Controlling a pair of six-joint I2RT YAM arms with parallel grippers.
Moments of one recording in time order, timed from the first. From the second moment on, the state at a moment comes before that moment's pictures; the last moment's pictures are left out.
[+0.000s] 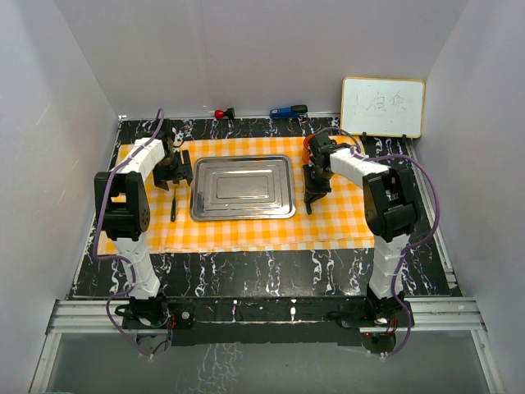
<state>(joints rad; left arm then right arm) -0.05 2.01 1.58 -0.88 -0.07 -0.25 0.30 2.01 1.44 -0.71 -0.16 0.28</state>
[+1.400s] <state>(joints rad) -0.05 2.01 1.57 -0.89 -0.10 -0.24 0.31 2.04 1.49 -0.72 -0.03 0.27</state>
